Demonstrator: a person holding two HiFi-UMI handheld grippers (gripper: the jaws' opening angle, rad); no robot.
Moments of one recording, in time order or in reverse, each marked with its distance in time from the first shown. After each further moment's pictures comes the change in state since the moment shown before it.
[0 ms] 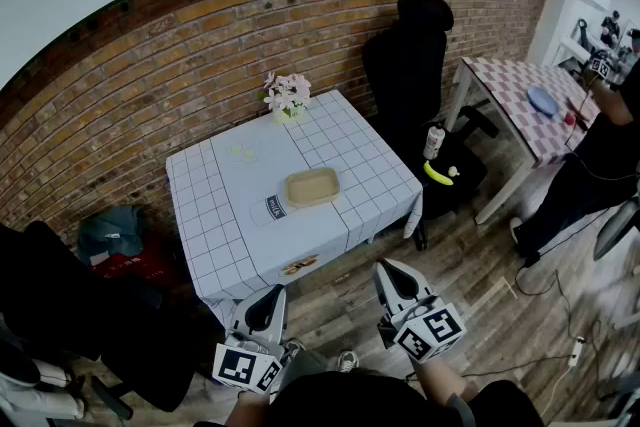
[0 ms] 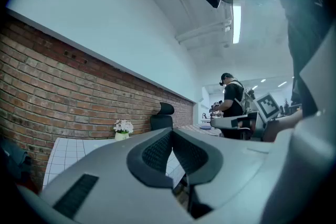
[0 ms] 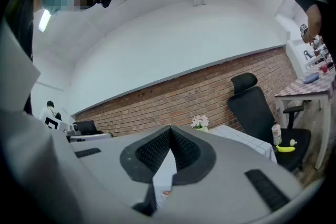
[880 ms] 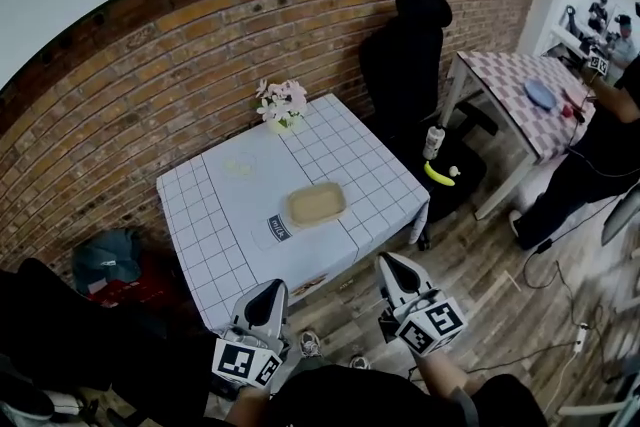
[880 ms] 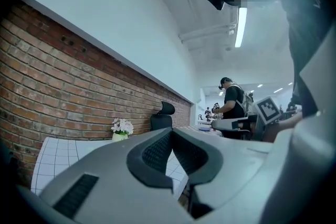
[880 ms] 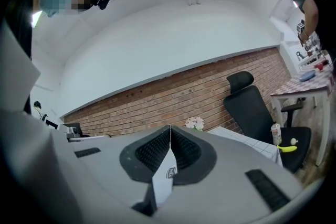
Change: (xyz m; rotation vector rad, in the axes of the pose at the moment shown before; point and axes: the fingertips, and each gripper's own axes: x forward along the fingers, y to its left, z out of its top) left arm 0.064 0.082 0.004 -0.042 -0.003 -0.068; right arm 0.085 -0.027 0.002 0.022 -0.025 -0.082
